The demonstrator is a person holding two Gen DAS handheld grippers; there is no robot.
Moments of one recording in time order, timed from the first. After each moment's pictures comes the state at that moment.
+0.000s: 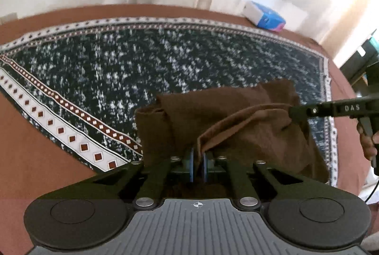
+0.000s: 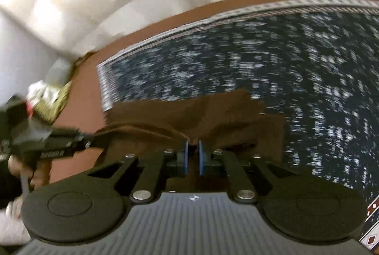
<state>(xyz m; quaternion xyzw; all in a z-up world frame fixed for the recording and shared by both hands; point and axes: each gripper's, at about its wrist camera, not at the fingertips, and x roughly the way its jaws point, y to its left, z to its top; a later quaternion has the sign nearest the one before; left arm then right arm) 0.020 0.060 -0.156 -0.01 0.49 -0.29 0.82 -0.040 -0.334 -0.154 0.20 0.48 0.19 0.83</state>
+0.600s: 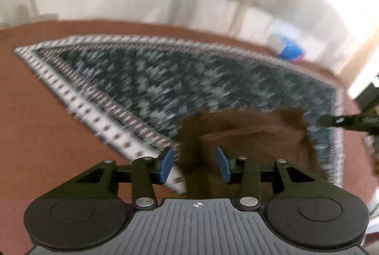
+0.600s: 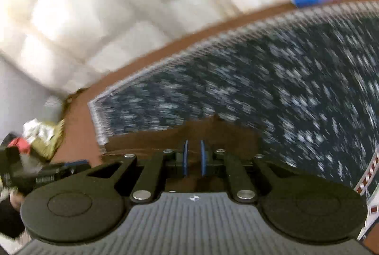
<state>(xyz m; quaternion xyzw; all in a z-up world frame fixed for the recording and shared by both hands) 0.001 0.091 -0.113 -0.04 0.45 -0.26 0.86 -0.062 -0.352 -0.121 0.23 0.42 0.16 0.86</state>
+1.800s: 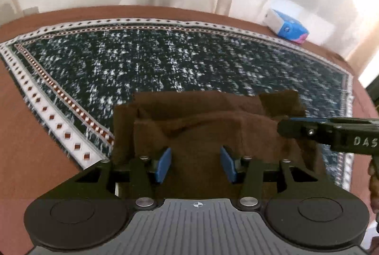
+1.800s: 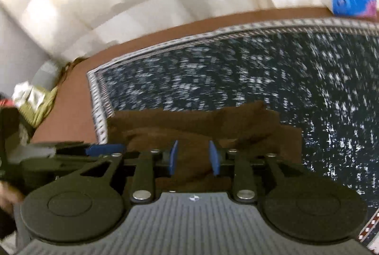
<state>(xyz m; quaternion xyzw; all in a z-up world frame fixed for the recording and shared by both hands) -0.008 0.022 -0.154 -0.03 0.48 -0.21 0.85 -0.053 -0.289 -0.137 0.14 0.45 0.17 0.87</state>
